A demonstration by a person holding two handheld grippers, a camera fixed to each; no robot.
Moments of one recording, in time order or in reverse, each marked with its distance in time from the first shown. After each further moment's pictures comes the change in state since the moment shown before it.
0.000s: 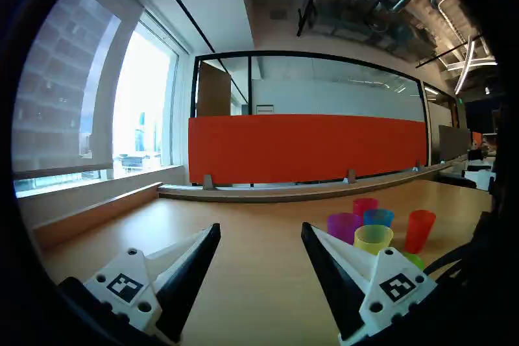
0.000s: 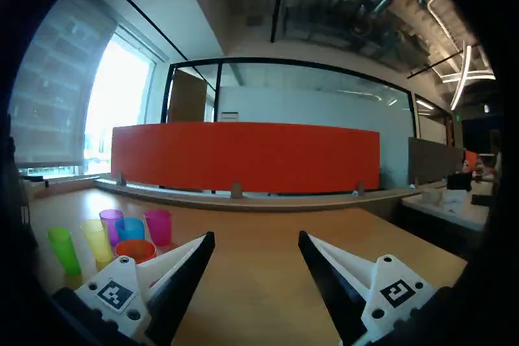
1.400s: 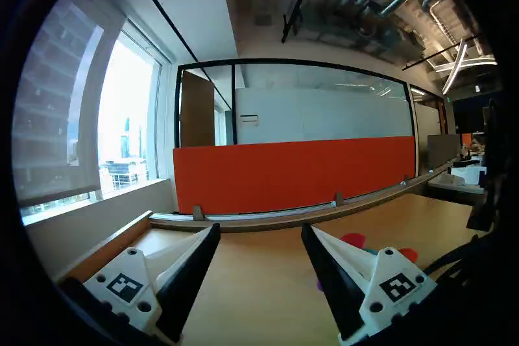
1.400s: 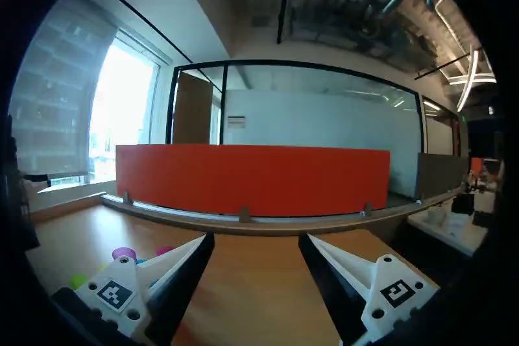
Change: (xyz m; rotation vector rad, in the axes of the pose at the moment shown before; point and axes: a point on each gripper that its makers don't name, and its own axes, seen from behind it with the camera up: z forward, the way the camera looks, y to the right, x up) left arm 0.123 0.006 0.019 -0.080 0.014 0.042; right arm 0.103 -0.011 0.025 0.038 -0.022 0.010
